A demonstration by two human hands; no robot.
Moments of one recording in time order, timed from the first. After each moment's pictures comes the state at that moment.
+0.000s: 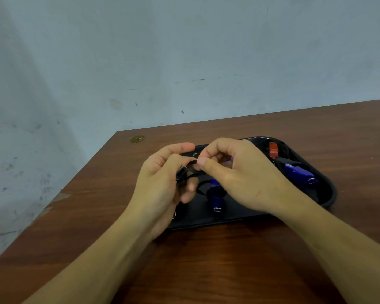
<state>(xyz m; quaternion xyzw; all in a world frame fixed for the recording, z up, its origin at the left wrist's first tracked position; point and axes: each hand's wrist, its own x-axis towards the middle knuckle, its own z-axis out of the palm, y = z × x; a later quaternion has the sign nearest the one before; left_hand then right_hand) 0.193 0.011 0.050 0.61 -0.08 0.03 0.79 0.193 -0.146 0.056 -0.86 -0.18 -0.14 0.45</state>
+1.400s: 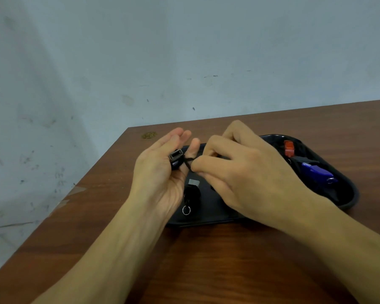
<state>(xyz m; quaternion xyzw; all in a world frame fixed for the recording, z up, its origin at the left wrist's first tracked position) 0.203 0.022 0.069 0.41 0.04 0.04 0.91 0.192 -0.132 0.051 -0.83 -0.39 -0.40 0.07</state>
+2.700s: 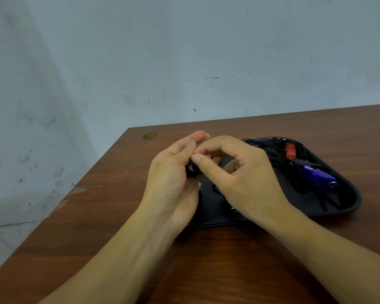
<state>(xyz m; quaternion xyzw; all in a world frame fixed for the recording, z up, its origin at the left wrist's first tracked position) 0.195 0.011 0.062 0.46 -0.01 0.00 0.89 0.201 -0.110 0.037 -0.76 -0.27 -0.29 0.52</state>
